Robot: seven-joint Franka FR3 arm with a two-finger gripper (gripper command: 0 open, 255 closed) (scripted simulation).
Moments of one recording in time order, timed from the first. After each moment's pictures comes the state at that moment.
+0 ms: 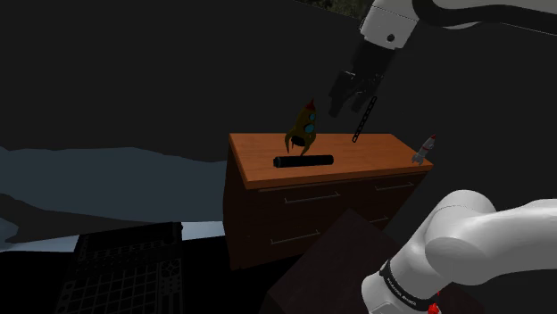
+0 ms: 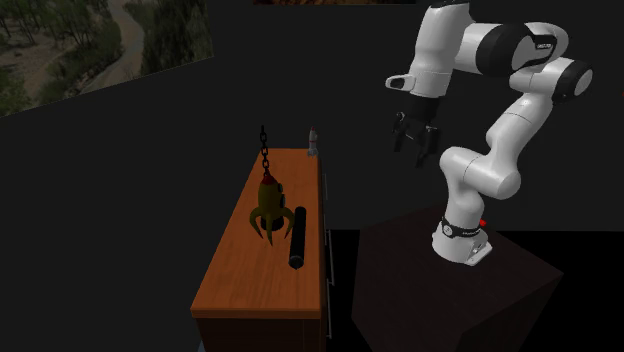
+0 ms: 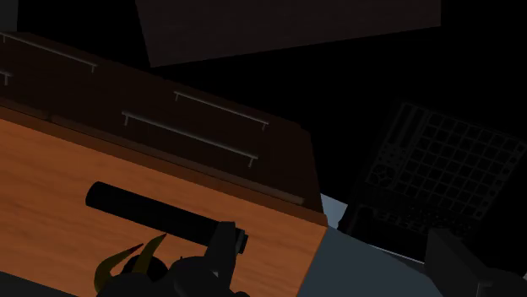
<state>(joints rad) -0.02 -0.76 0.07 -2.32 0.01 1.64 0.17</state>
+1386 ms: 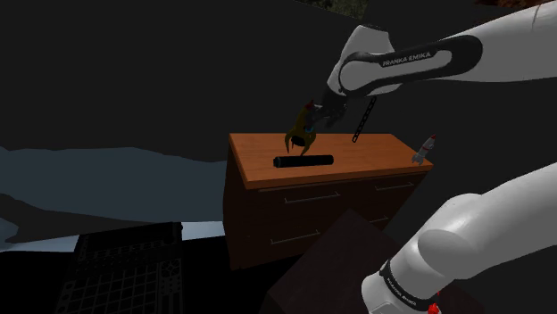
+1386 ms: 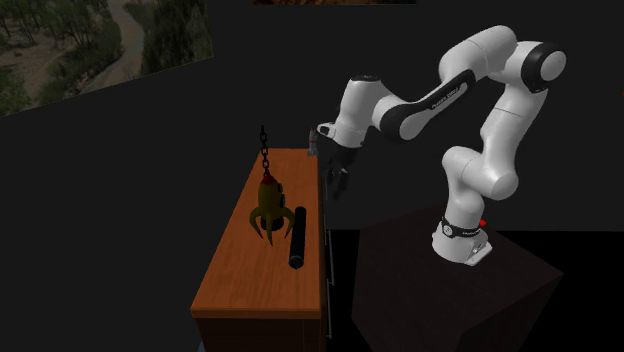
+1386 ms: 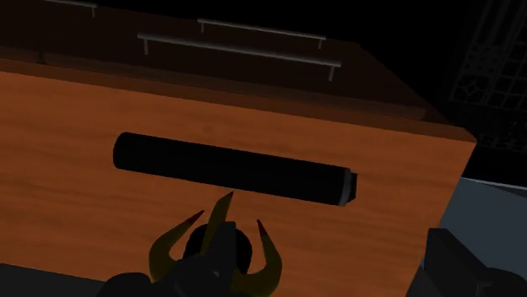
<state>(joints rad) -0.17 -0.37 -0.09 -2.45 -0.11 2.30 0.12</state>
